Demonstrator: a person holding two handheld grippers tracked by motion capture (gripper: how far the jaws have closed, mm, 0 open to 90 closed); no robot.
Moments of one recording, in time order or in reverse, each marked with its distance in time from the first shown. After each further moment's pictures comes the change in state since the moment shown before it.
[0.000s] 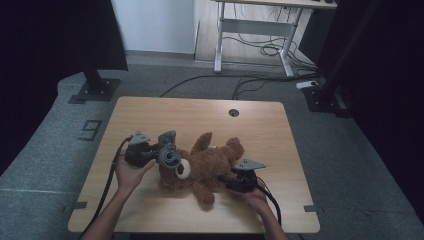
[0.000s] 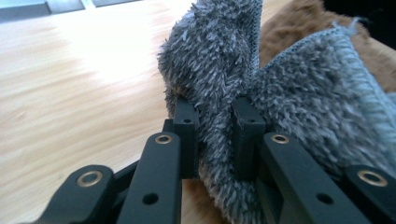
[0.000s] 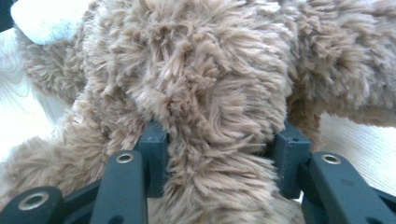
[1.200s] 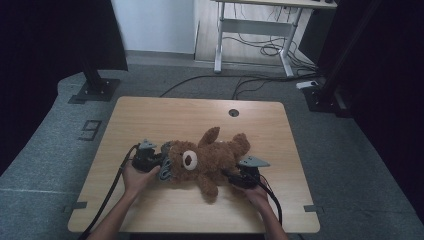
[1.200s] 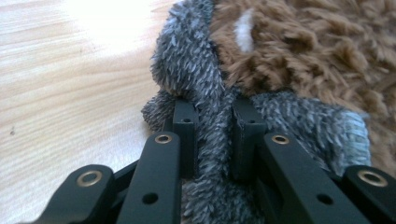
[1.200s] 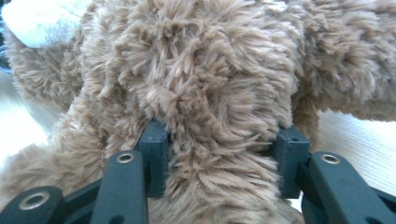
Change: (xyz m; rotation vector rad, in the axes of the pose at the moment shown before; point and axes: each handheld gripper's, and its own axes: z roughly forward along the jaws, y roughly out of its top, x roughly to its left) left arm 0.009 -0.029 0.047 0.125 -0.021 -0.069; right arm -0.014 0.000 0.001 -0.044 -0.092 0.048
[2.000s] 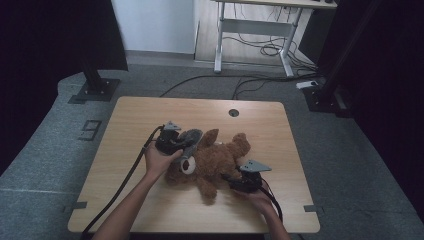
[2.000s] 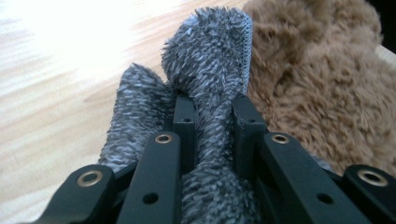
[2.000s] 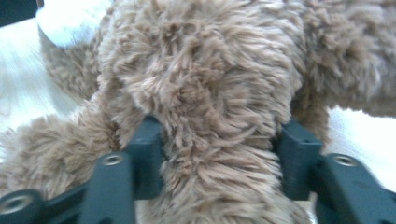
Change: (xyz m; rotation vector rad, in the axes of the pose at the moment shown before) left arm -0.050 0.070 0.022 -0.015 -0.081 0.095; right arm 0.005 -0.005 -0.011 -0.019 0.042 -0.085
